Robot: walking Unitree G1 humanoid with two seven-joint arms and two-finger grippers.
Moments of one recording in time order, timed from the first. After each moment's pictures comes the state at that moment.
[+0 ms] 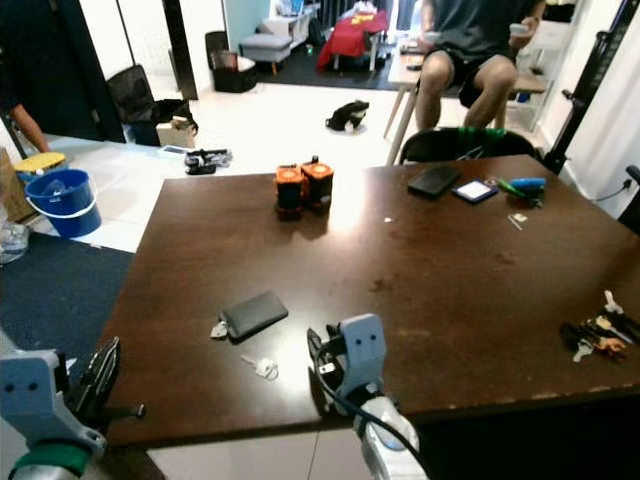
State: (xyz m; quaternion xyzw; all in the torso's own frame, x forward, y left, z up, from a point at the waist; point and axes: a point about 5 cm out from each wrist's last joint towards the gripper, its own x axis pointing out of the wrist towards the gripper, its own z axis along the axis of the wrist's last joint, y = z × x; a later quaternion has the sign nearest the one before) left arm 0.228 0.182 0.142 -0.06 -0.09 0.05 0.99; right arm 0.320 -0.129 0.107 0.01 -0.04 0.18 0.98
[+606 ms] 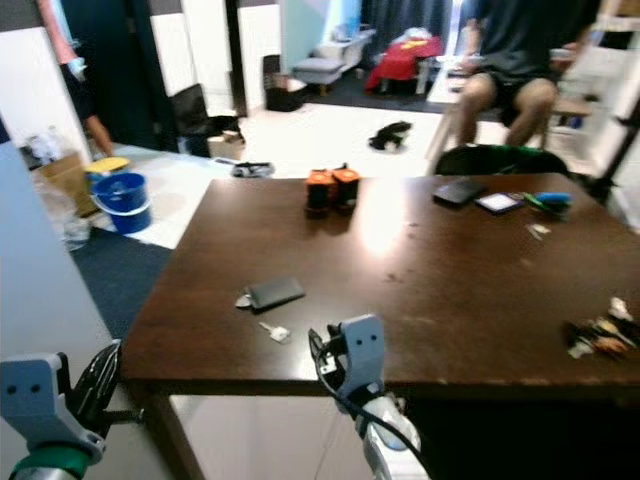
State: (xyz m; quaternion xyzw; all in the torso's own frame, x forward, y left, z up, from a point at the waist) left arm 0.229 0.182 0.142 -0.06 -0.09 0.04 0.99; right arm 0.320 -0.132 0.105 0.01 -0.04 0.18 0.98
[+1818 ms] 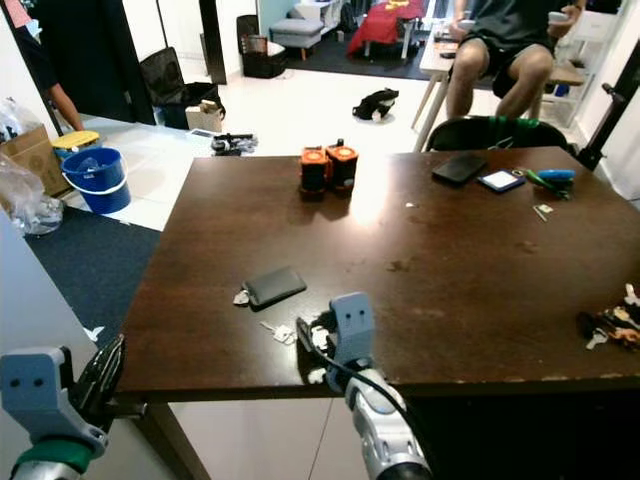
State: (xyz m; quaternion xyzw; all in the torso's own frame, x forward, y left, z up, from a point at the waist) left arm 0.230 0.180 0.143 -0.05 -0.09 0.03 0.99; right arm 0.351 -0.116 0.115 0.01 0.00 0.21 0.98
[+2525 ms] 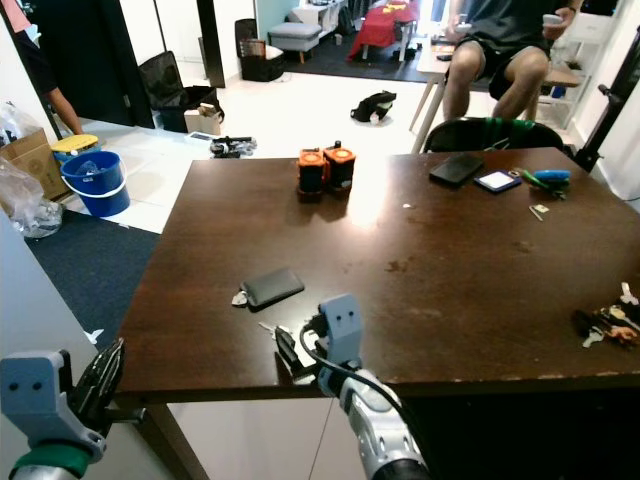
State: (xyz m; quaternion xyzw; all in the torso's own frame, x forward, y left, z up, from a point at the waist) left arm 0.228 0.180 0.142 -0.05 -0.09 0.03 0.99; right arm 0.351 -0.110 0.111 0.02 0.02 0.25 0.97
